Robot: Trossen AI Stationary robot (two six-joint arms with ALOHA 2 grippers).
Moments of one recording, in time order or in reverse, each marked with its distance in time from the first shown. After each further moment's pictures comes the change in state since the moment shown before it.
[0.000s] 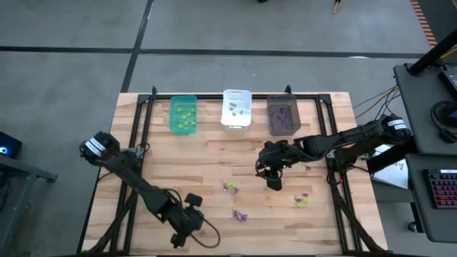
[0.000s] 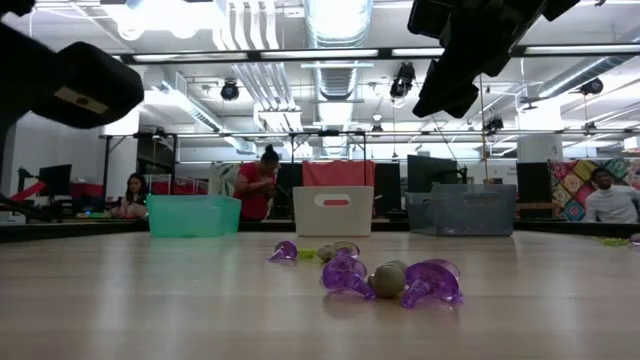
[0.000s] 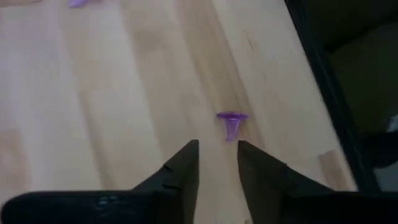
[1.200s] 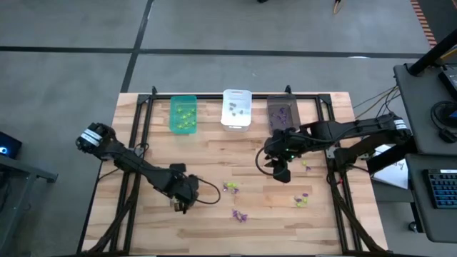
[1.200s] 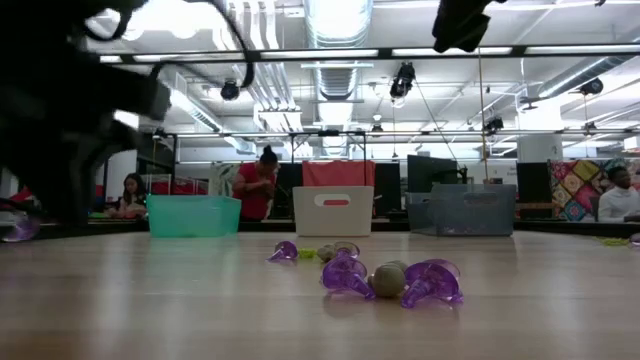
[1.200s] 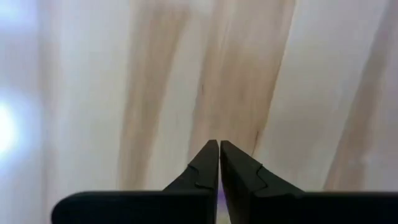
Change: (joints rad) left arm 0.210 -0.099 -0.117 -0.430 -0.082 -0.250; right arm -0.013 0.000 0.409 -0.597 0.036 -0.012
